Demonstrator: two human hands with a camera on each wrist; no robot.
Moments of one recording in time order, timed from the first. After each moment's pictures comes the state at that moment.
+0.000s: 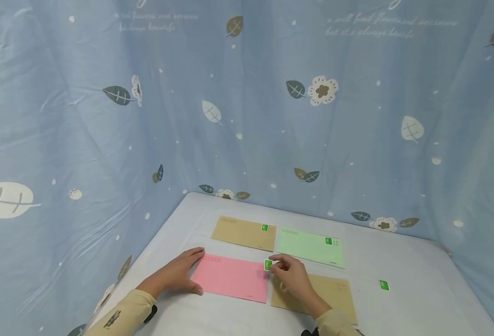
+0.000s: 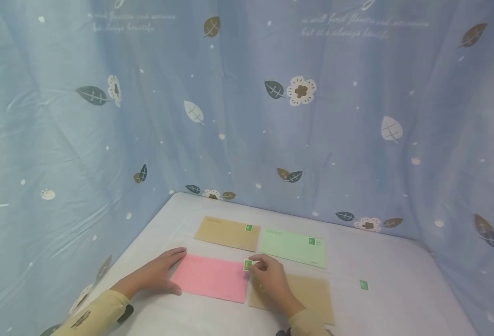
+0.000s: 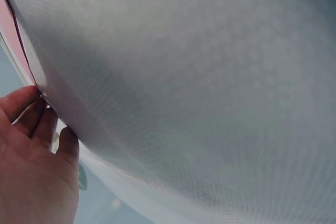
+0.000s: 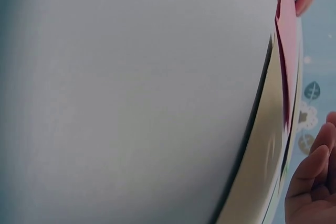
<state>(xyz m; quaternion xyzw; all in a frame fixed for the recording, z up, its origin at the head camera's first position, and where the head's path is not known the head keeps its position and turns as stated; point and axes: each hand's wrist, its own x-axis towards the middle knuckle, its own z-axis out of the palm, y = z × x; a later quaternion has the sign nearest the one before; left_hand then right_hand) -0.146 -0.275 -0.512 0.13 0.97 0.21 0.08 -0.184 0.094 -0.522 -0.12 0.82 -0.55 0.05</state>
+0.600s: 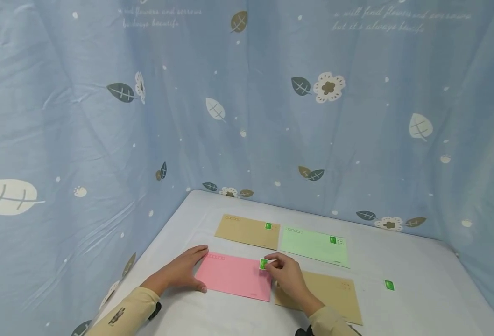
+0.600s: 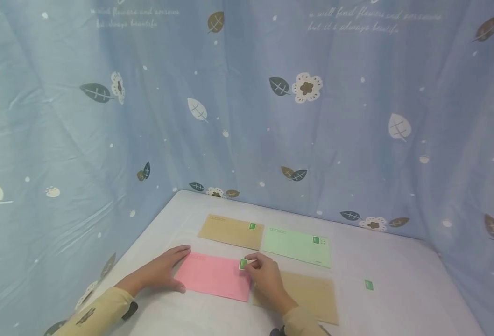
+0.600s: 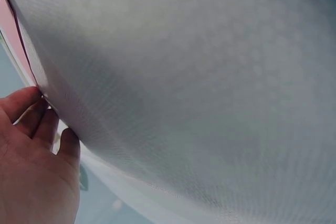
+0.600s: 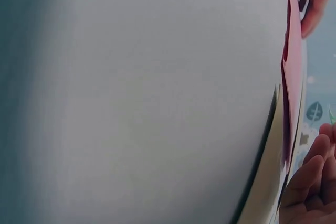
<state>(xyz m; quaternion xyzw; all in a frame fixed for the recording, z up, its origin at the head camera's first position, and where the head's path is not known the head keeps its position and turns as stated) -0.144 -0.275 -0.509 0.14 0.96 0.21 0.08 -0.183 0.069 -0.525 -0.12 0.84 -0.53 0.06</state>
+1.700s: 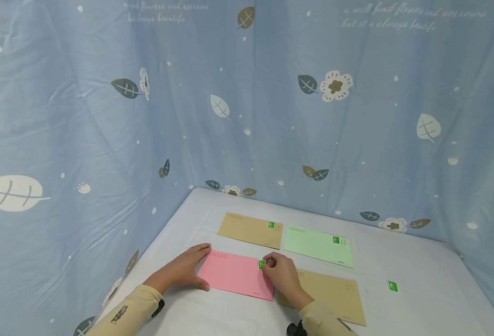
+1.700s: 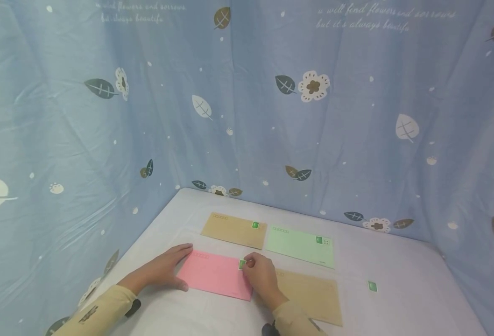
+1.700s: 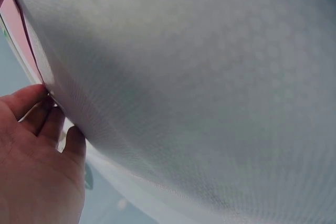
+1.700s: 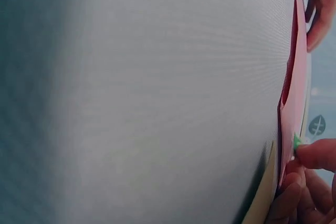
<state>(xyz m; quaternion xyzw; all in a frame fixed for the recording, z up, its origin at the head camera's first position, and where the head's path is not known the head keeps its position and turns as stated) -0.143 -0.275 -0.509 0.14 0.96 0.21 0.08 -0.186 0.041 -0.531 -0.10 0.91 -0.41 0.00</state>
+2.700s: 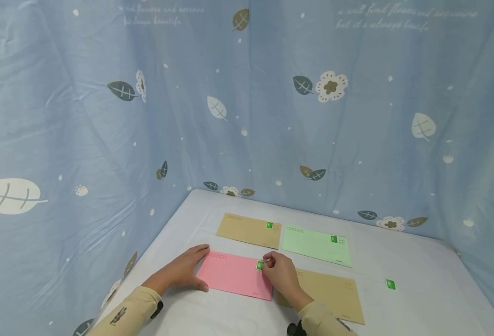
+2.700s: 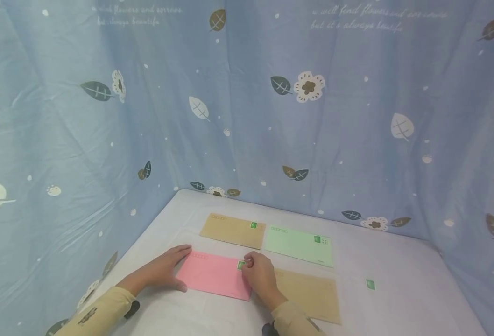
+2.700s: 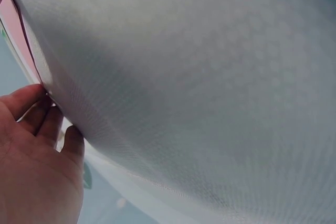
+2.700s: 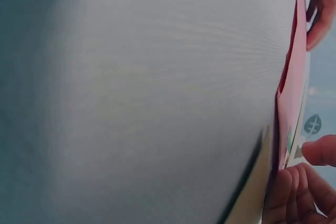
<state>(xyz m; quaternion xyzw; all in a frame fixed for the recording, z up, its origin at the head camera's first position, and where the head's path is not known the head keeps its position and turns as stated) -0.143 -0.274 -0.509 0.14 0.96 0.21 0.08 -0.181 0.043 -0.525 -0.12 0.91 -0.40 -0.02</state>
